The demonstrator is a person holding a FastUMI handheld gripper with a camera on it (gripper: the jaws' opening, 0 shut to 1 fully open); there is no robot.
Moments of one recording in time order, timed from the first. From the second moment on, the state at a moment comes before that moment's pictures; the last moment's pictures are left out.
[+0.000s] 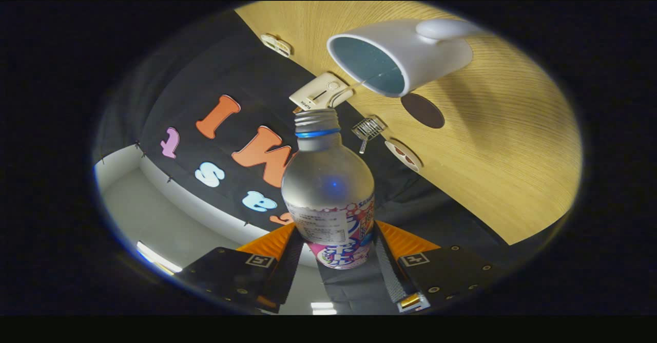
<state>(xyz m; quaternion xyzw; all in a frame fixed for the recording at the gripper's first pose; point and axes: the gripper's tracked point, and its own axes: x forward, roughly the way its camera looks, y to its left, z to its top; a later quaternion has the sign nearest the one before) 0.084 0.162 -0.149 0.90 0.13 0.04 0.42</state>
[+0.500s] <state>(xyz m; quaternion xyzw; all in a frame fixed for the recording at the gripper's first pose) 0.083 0.168 -0.161 0.89 0.14 0.03 0.43</state>
